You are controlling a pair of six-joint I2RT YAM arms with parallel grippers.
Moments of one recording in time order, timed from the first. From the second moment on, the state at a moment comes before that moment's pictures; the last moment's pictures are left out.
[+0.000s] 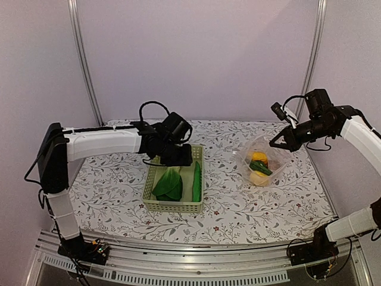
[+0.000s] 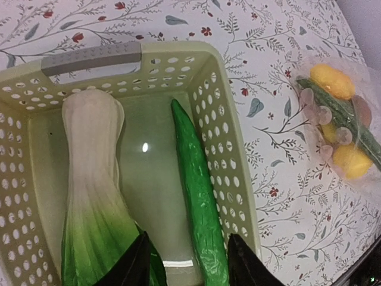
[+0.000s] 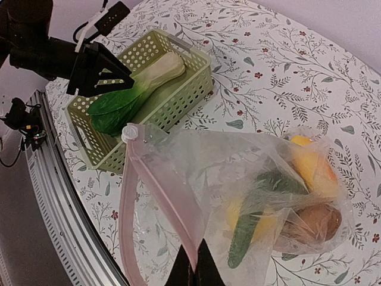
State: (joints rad) left arm -0.87 1.85 1.46 -0.55 -0.18 -0.68; right arm 0.24 1.28 1.28 -0.92 -0.60 -0.31
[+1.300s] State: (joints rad) left arm -0.79 2.31 1.81 -0.60 -0.06 -0.67; right arm 0.24 1.26 1.24 -0.92 -0.62 -0.31
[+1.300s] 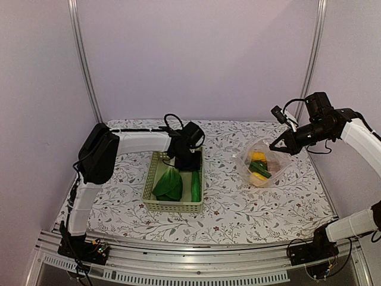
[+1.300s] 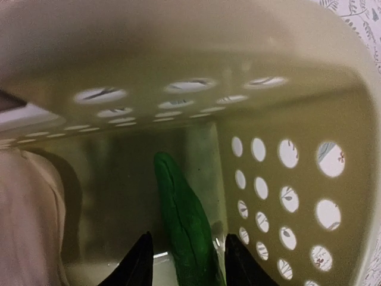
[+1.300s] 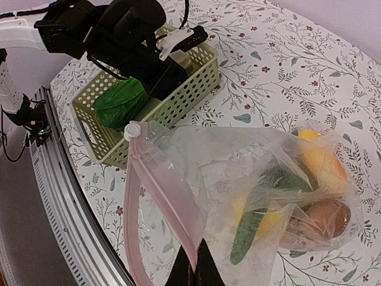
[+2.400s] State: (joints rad) left arm -0.79 1.78 1.49 -0.21 -0.04 -0.60; right arm 0.26 1.27 1.29 -0.97 -0.62 -0.33
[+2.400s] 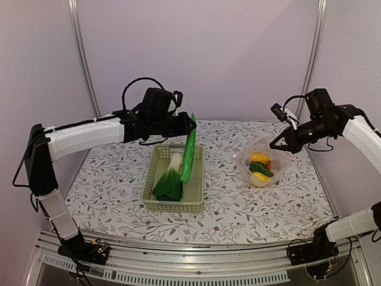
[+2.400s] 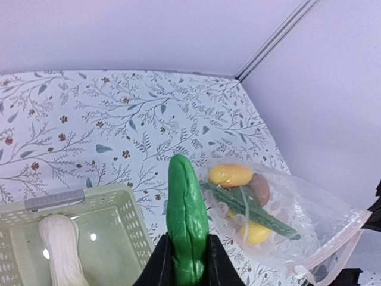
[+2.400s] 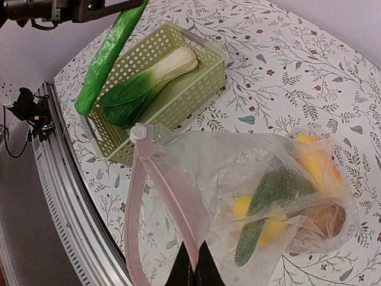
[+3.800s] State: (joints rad) left arm -1.23 1.82 1.64 0.55 0.36 0.20; right arm 0.36 1.28 1.45 -1.20 -0.80 -0.41
